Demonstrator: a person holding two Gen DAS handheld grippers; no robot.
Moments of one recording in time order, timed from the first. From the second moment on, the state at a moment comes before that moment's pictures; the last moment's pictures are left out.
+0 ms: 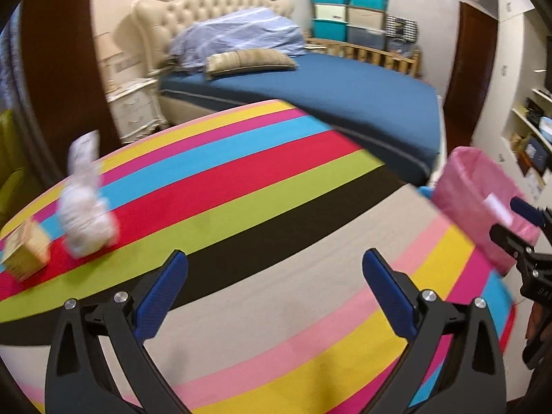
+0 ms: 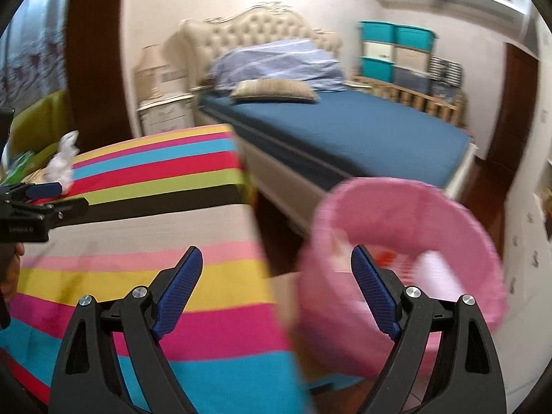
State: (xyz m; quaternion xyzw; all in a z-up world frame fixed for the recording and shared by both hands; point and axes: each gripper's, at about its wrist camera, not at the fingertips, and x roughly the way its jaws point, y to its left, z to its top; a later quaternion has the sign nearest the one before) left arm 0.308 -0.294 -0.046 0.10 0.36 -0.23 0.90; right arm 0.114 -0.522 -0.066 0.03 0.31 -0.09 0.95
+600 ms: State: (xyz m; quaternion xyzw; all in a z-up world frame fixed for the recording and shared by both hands) left arm 0.289 -0.082 -0.054 0.07 0.35 -0.07 0.93; right arm 0.205 -0.301 -0.079 -0.05 0.36 0.08 0.93
